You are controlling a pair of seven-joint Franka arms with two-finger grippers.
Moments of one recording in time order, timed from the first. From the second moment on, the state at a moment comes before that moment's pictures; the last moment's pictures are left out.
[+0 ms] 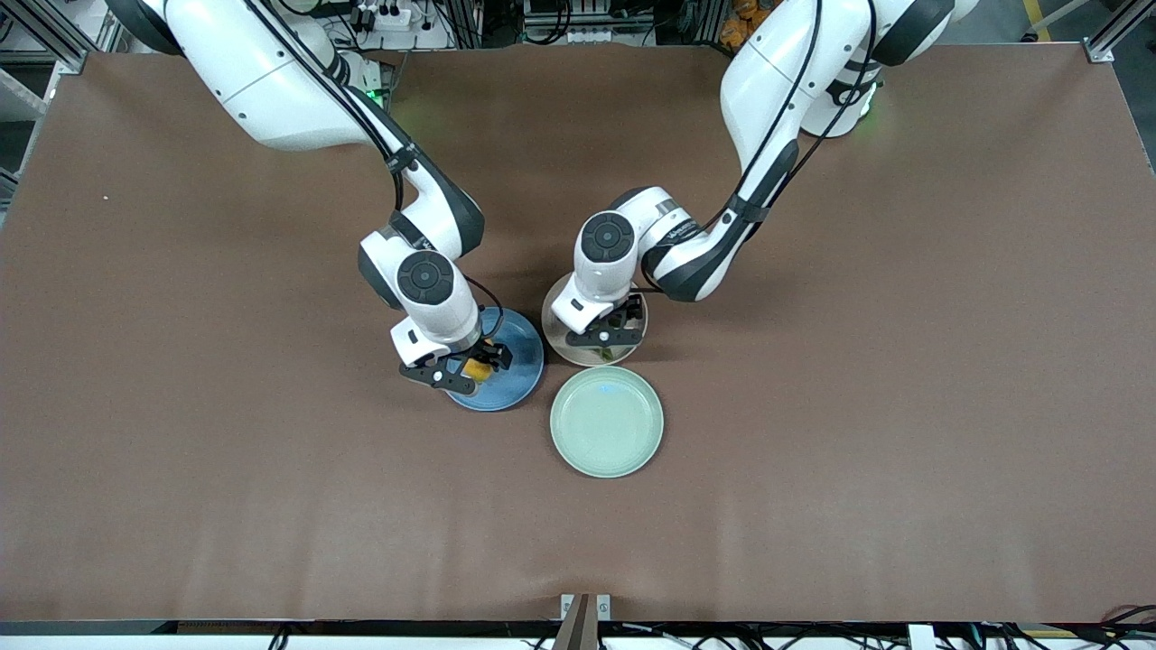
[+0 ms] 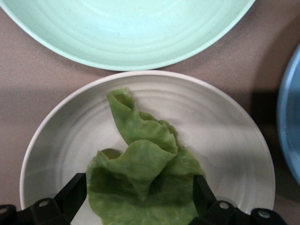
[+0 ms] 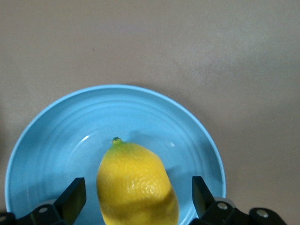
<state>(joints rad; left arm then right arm) -0.59 0.79 -0.25 -1.59 0.19 2.37 -0.93 0.26 0.66 0.30 -1.75 -0.33 2.37 1.03</state>
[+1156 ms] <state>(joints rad) -0.59 0.78 -0.24 -1.56 0.21 2.40 -0.99 0.28 0.68 0.31 -1.74 -0.43 2.36 1.11</state>
